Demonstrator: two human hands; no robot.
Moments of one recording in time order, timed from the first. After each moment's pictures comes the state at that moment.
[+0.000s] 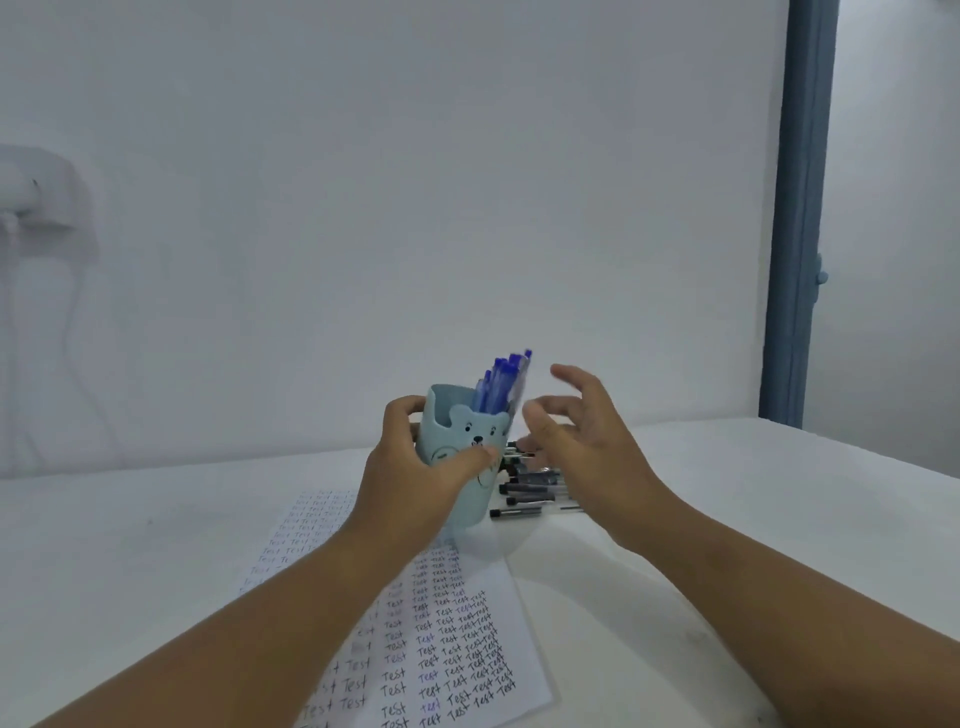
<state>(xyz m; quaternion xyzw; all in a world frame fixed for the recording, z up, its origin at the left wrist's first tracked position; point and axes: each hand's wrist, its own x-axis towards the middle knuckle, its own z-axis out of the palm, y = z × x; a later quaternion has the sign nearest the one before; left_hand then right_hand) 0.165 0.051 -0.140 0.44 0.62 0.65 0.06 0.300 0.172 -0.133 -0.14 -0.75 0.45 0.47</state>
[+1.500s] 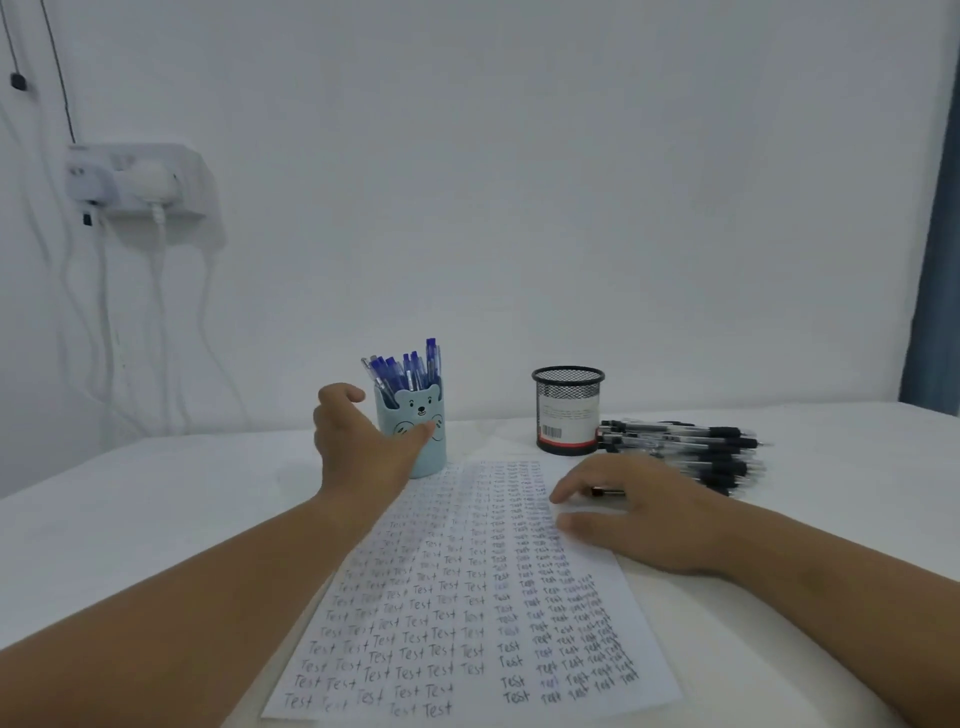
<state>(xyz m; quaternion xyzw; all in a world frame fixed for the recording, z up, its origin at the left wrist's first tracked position) 0.052 0.004 -0.151 0.27 0.75 0.60 -0.13 0.276 0.175 -0.163 -0.11 -0.95 0.22 0.19</state>
